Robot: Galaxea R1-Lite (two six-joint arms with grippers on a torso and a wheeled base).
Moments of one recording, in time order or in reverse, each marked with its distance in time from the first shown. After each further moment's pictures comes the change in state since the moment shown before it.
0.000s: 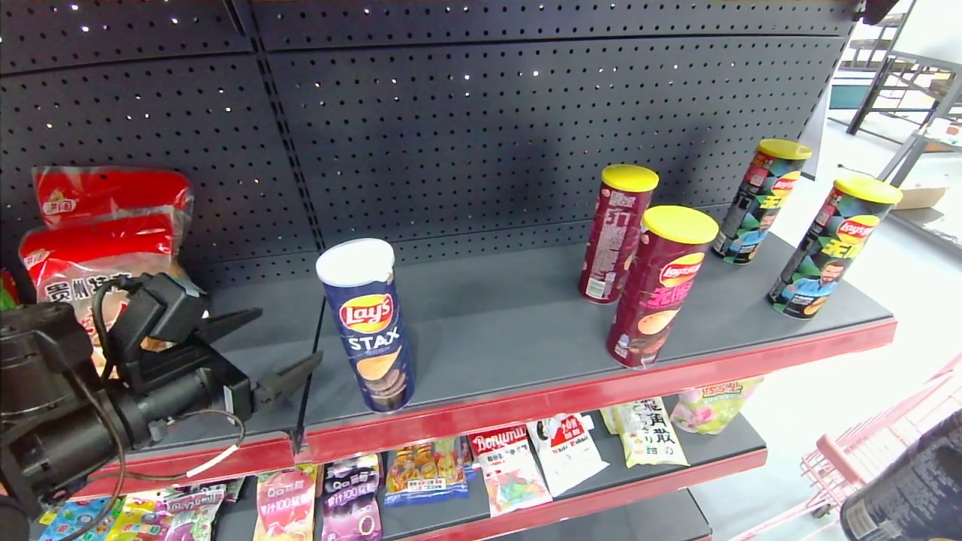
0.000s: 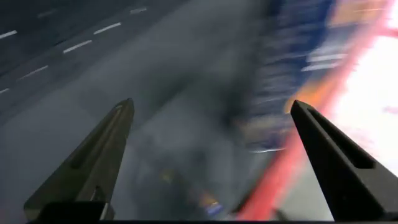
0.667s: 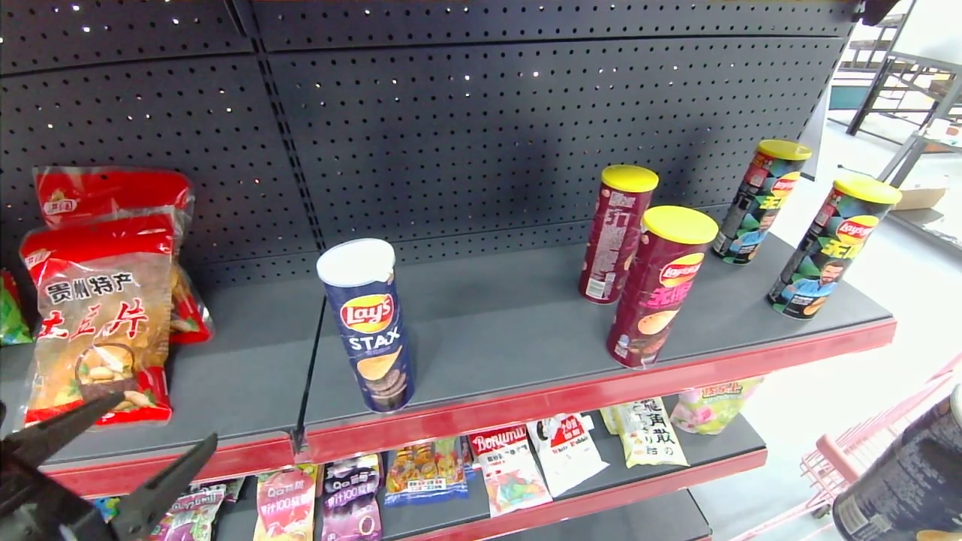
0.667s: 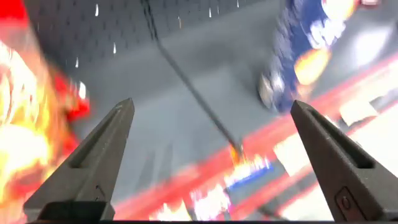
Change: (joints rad) left arm -0.006 -0.717 0.157 0.574 0.201 -0.111; right arm -0.013 0.051 -0.013 -0.016 0.057 -0.020
